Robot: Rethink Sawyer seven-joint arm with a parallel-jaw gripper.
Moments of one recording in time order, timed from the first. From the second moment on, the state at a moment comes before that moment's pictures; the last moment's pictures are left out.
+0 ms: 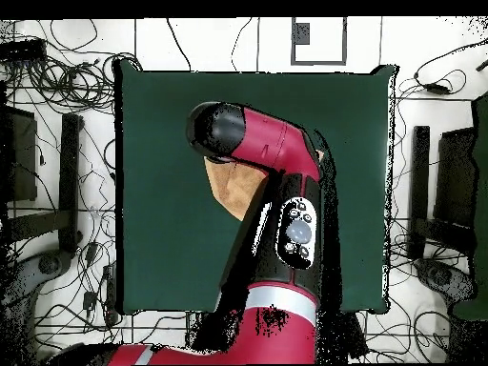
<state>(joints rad) 0.03 -0.41 -0.21 1.21 0.30 0.71 1.29</state>
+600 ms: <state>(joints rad) 0.05 -0.39 -0.21 1.22 0.30 0.67 1.32</state>
